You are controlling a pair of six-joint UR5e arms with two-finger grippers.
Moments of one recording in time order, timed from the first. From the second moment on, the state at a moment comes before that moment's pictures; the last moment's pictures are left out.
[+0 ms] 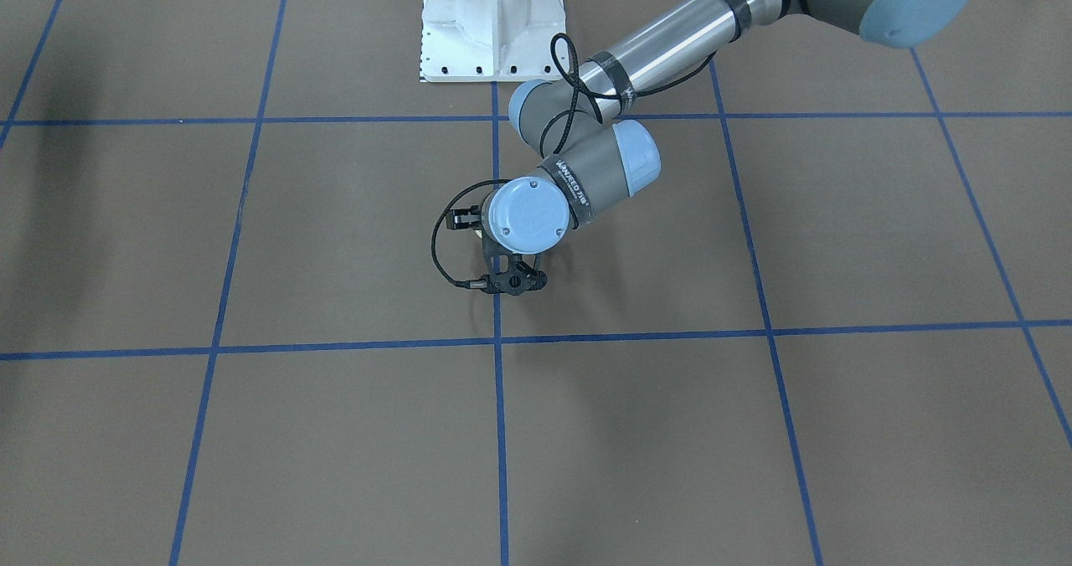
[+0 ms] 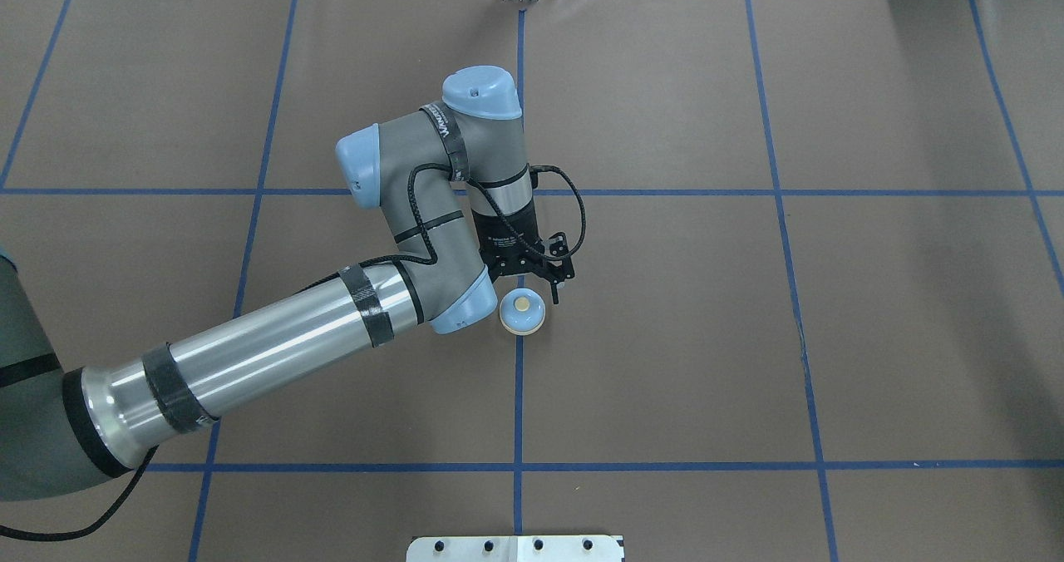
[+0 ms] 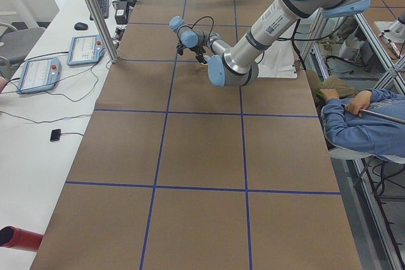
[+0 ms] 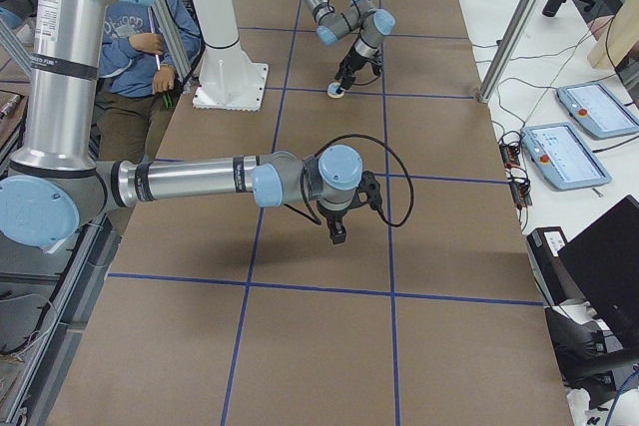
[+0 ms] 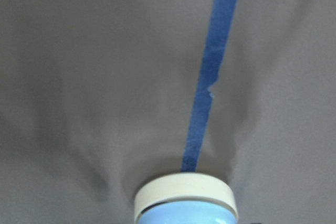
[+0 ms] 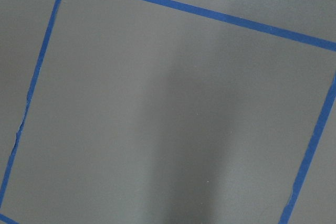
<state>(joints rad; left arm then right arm) -0.60 -2.59 -1.03 -1.69 -2.49 -1.13 1.41 -1.76 1.86 -1.51 2.53 -0.08</state>
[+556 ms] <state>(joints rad) -0.69 -2.46 -1.27 -1.72 -2.49 -1.16 1.36 -1.66 1.86 -1.51 2.52 0.11</state>
